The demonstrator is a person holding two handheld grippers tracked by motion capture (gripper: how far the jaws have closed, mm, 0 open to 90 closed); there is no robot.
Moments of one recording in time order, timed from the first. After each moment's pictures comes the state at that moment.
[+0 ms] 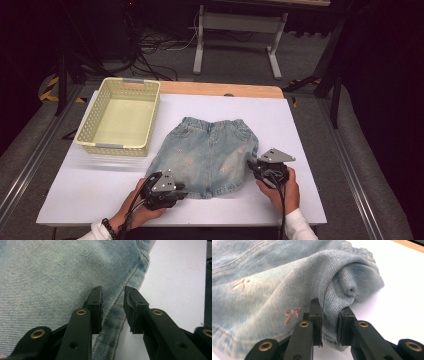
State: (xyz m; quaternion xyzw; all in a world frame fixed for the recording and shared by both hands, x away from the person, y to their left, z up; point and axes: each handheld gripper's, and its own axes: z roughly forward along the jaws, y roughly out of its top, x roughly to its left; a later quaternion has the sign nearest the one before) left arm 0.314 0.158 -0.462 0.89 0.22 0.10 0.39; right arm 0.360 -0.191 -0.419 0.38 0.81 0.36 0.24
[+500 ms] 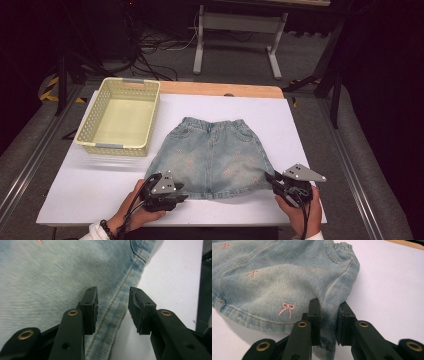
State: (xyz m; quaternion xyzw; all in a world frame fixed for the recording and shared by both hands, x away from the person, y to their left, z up) left arm 0.306 0.161 -0.452 0.89 0.22 0.11 0.39; right arm 0.308 -0.232 -0.404 0.42 0.78 0.38 0.25
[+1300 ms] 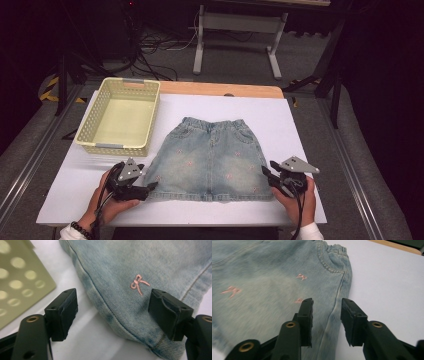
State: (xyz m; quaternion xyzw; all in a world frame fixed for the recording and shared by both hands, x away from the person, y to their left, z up) left arm 0.322 0.237 -0.454 0.85 0.34 0.18 0.36; right arm 0.342 -0.230 -0.419 0.42 0.78 0.39 0.26
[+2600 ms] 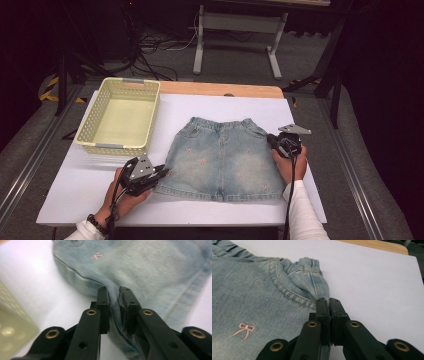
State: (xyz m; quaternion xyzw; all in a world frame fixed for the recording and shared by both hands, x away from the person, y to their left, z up) left arm 0.331 0.200 -0.436 0.84 0.29 0.21 0.40; right arm 0.459 -0.249 -0.434 0.48 0.75 0.37 0.27
